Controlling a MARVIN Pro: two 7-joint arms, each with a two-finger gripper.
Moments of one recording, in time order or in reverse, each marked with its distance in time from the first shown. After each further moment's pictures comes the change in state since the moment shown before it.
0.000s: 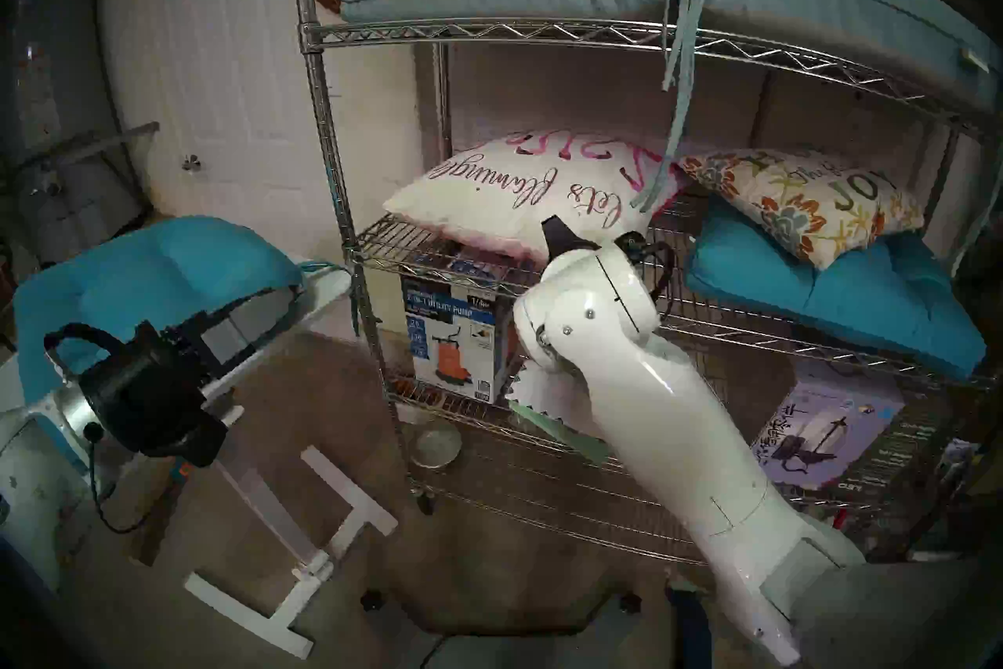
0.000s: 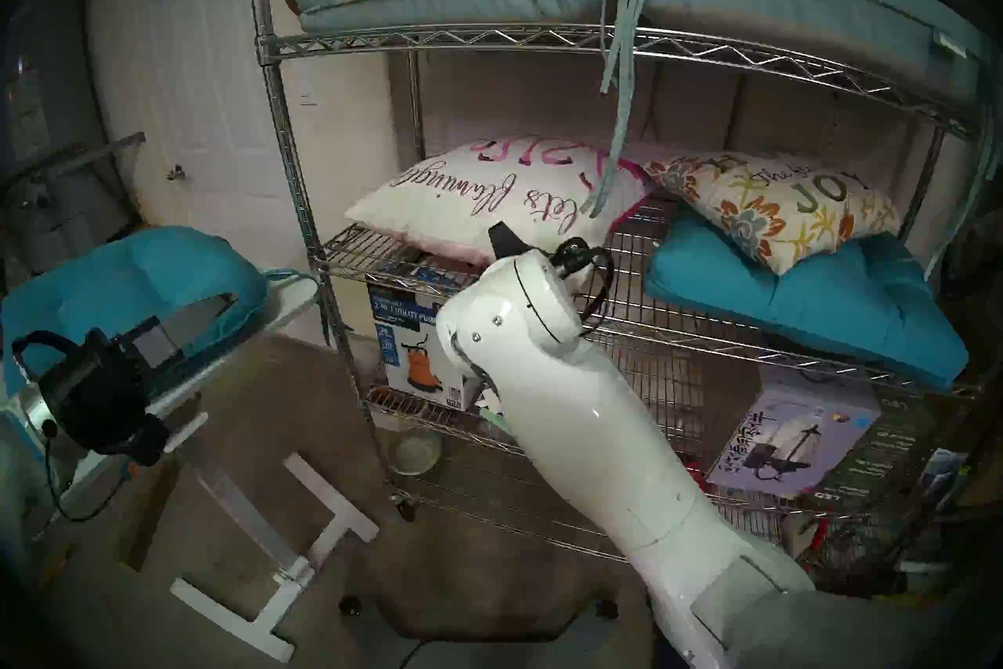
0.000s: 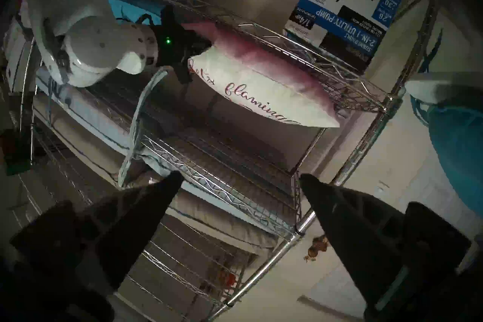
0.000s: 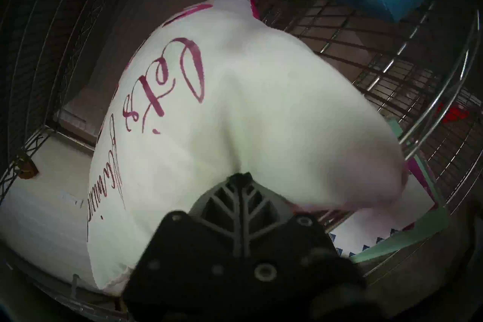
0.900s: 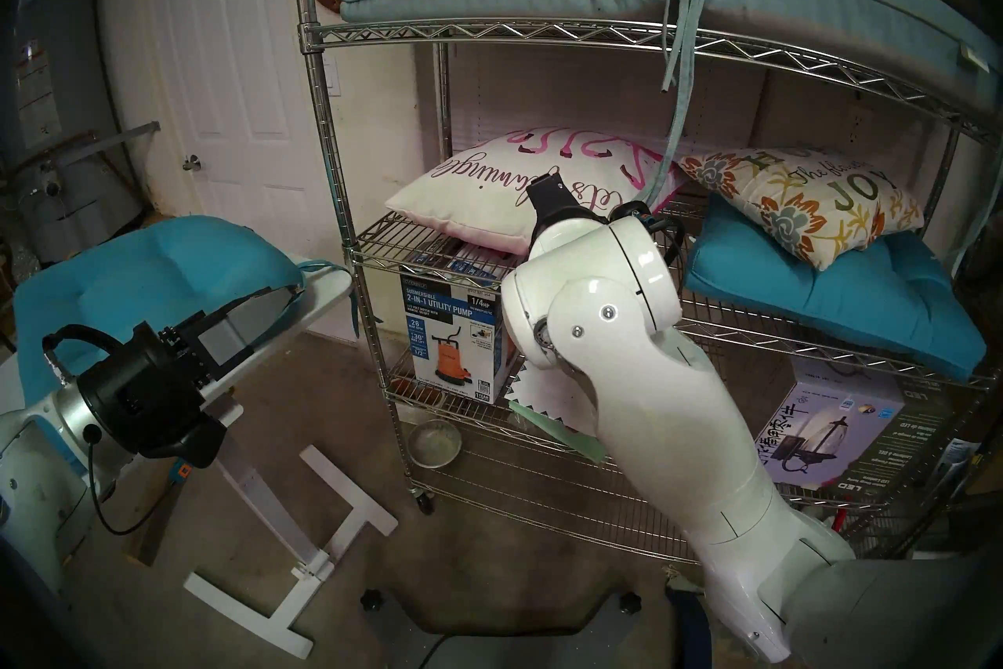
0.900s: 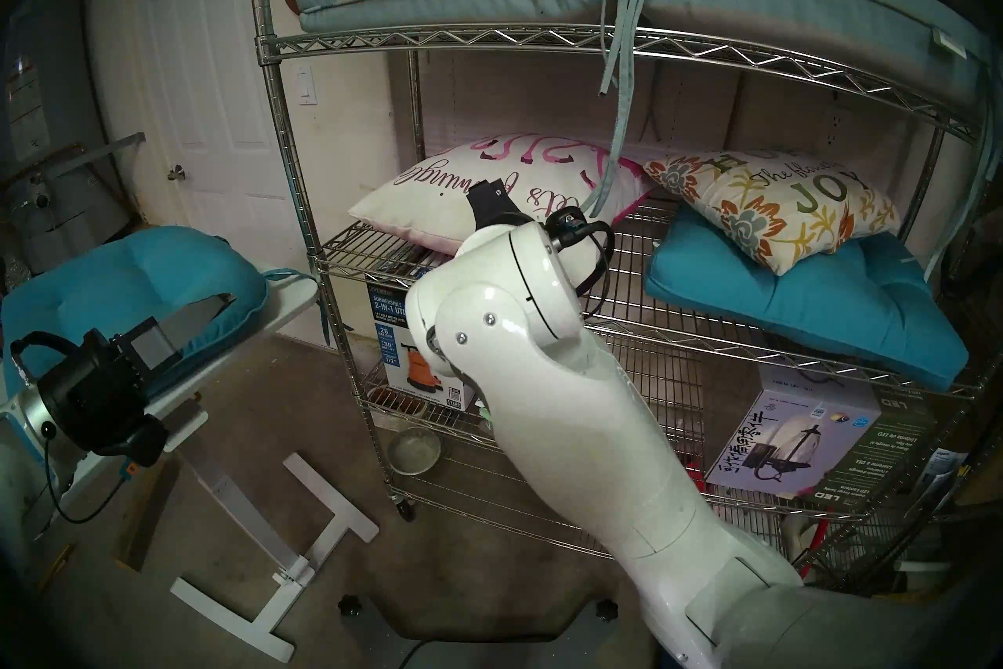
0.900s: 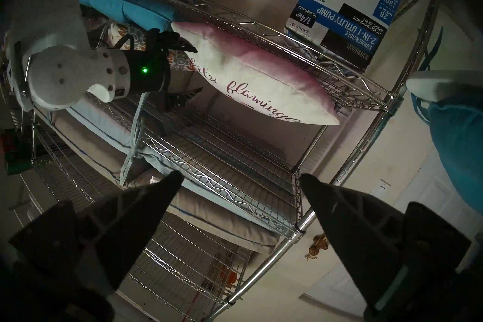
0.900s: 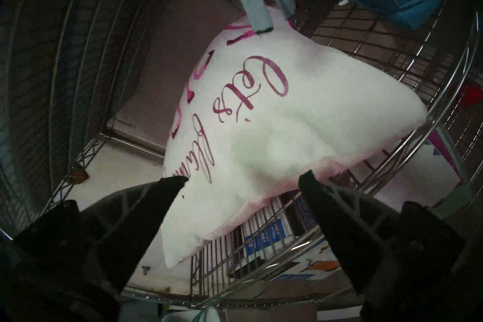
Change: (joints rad) left arm -0.004 -0.012 0.000 0.000 0.009 0.000 0.013; right arm 0.010 -0.040 -0.047 -0.213 -0.040 -0.032 -0.100
